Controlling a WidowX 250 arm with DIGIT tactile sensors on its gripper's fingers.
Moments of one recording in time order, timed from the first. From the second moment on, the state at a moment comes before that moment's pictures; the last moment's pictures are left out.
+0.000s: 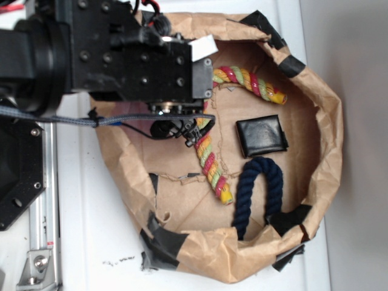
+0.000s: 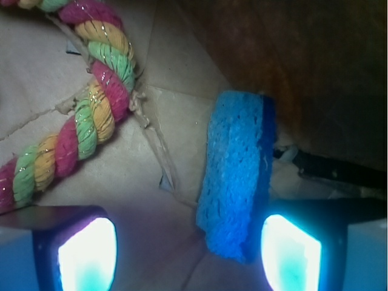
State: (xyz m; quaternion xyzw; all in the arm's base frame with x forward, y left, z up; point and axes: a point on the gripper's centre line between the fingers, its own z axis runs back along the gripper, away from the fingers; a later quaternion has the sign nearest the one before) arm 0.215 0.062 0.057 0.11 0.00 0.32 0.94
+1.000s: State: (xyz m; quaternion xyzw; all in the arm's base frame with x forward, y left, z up) arm 0.229 0.052 0.006 0.06 -0.03 0.24 0.97
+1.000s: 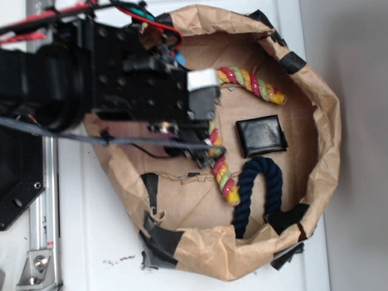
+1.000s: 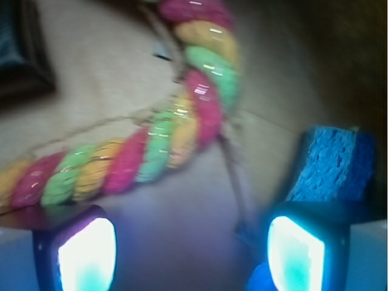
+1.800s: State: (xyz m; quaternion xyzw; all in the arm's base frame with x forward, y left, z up) arm 0.204 0.056 0.052 0.11 0.01 0.28 0.95
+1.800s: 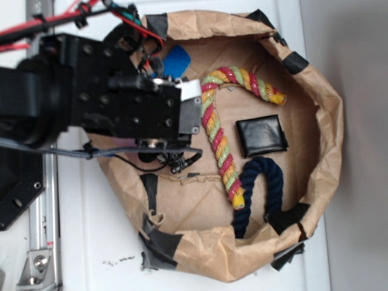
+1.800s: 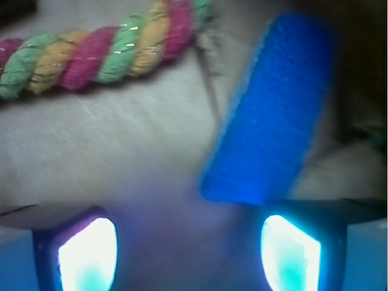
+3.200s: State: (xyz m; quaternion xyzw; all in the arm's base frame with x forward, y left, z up) arm 0.234 0.078 0.010 0.09 -0.05 0.34 0.93
